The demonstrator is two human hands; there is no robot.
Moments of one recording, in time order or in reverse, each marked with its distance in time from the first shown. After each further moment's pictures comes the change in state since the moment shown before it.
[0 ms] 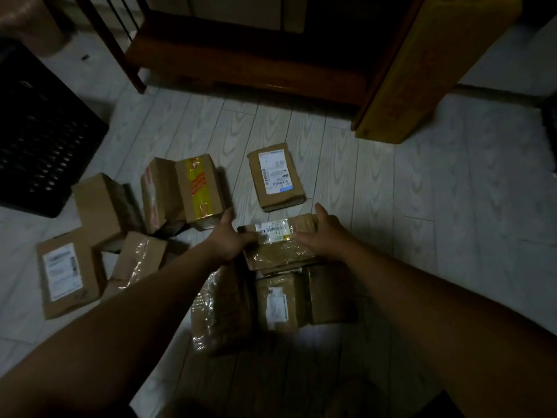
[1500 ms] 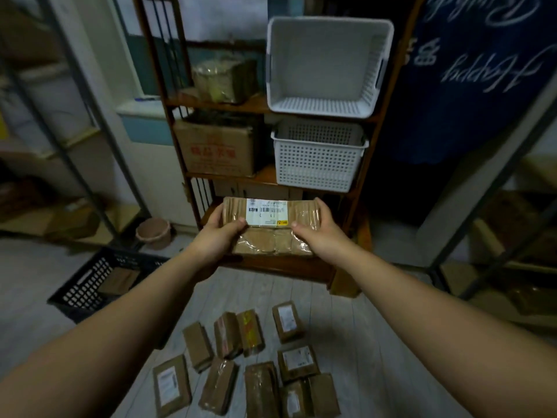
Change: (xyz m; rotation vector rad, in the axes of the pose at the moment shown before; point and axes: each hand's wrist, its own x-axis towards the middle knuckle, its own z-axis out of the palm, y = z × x) left_hand -0.603 0.335 -0.315 -0.417 0.075 0.552; right_hand -0.575 -0.398 -0.289 0.421 0.325 -0.530
